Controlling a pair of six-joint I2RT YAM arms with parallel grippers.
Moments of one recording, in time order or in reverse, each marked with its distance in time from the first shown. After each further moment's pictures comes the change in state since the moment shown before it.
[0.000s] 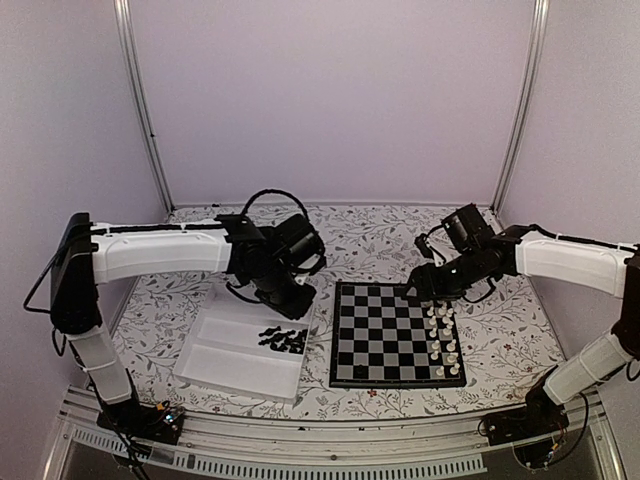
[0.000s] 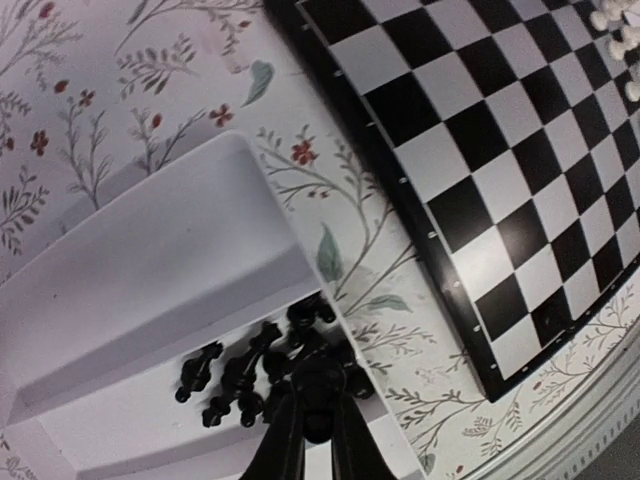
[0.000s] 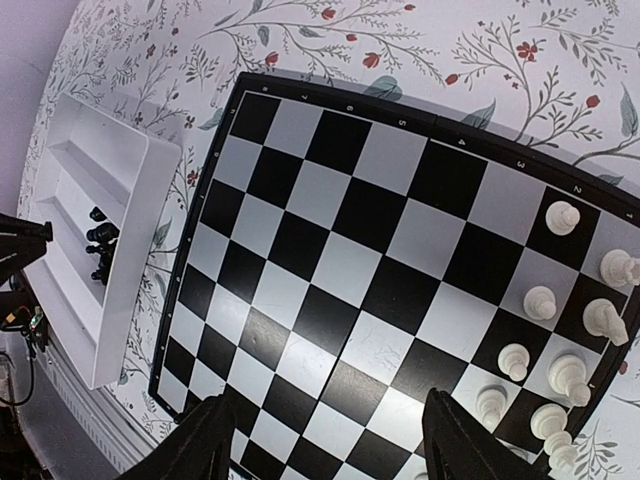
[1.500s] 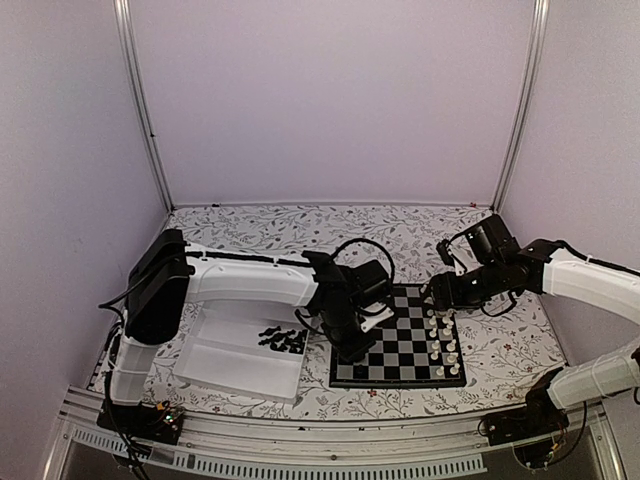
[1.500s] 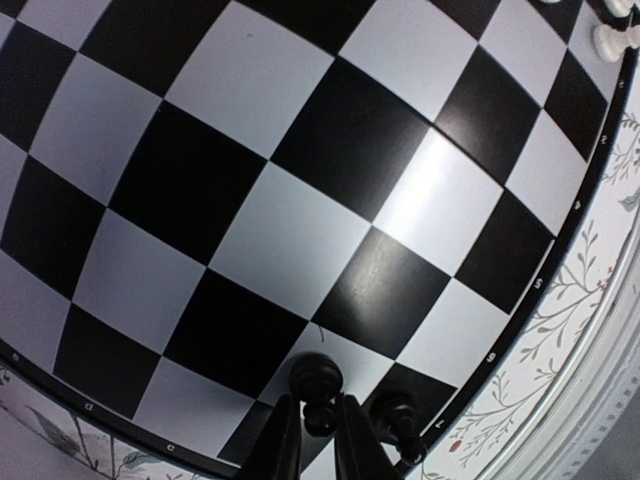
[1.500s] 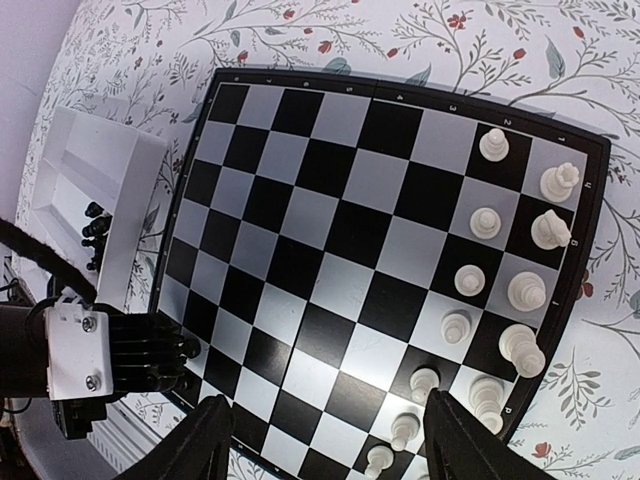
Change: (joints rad) left arm -0.200 0.444 0.371 -0.002 0.218 0.279; right arm -0.010 -0.216 -0.136 -0.038 0.058 0.054
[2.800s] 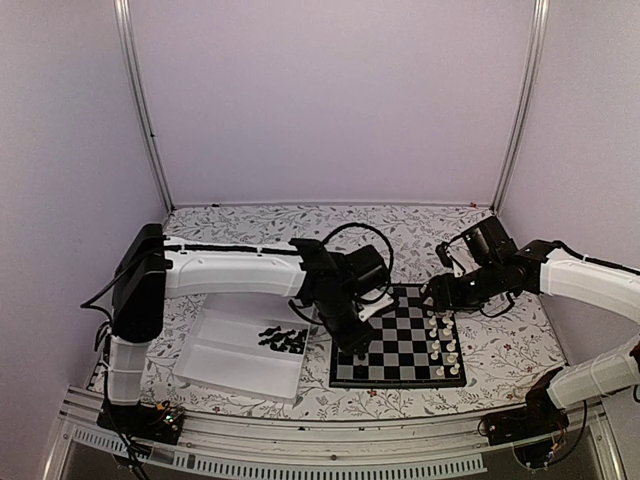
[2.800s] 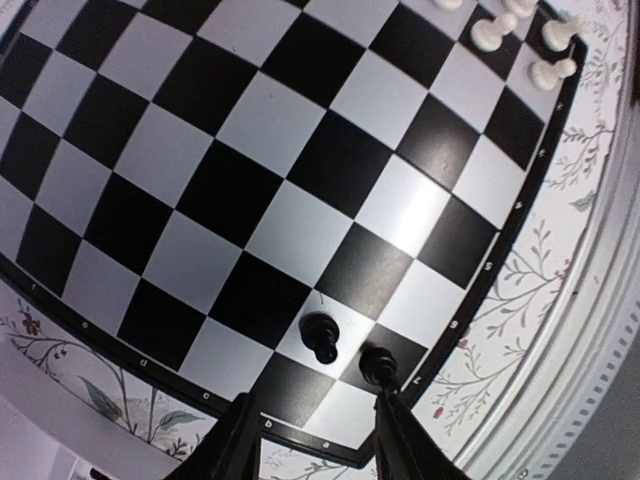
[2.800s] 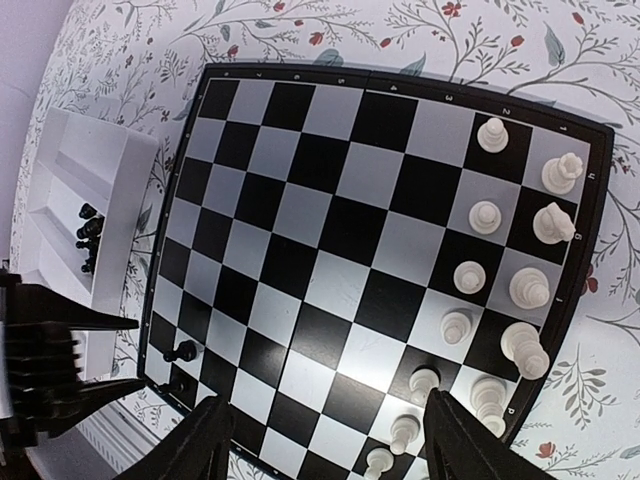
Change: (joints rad) left arm 0.010 -0.065 0.000 -0.019 -0.029 0.016; right arm 0.000 0.019 -0.005 0.008 0.000 0.015
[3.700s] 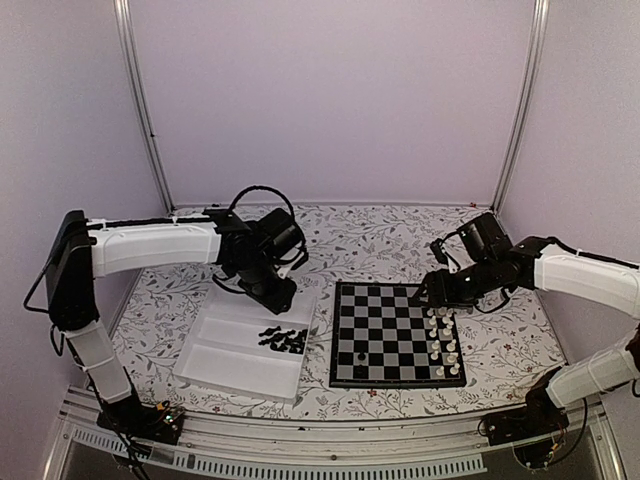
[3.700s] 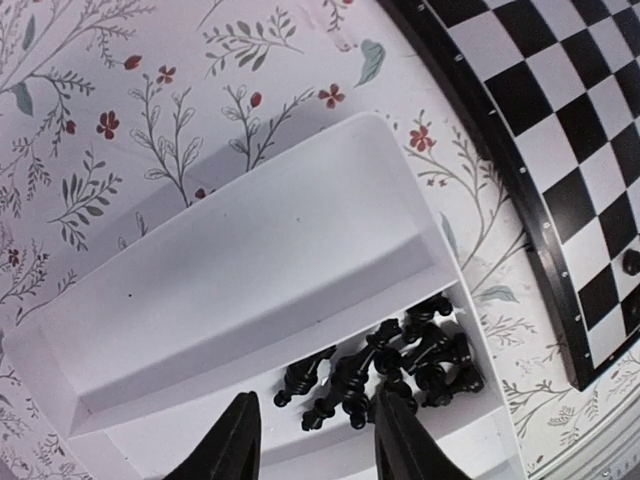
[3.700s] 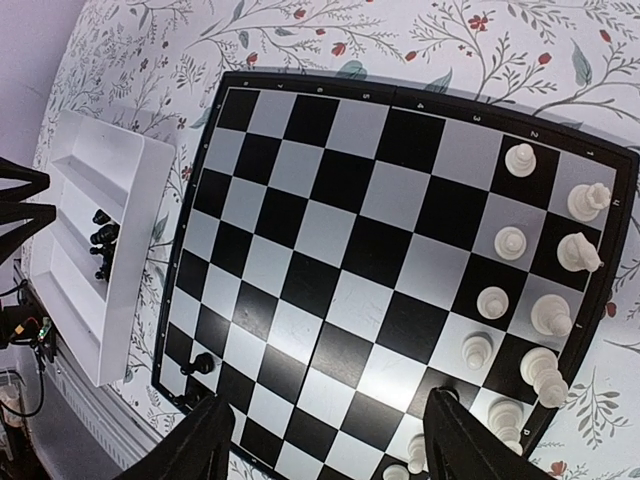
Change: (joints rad) left arm 0.270 -0.367 -0.373 0.013 -0.196 -0.118; right arm 0.000 0.044 0.026 0.031 -0.032 0.002
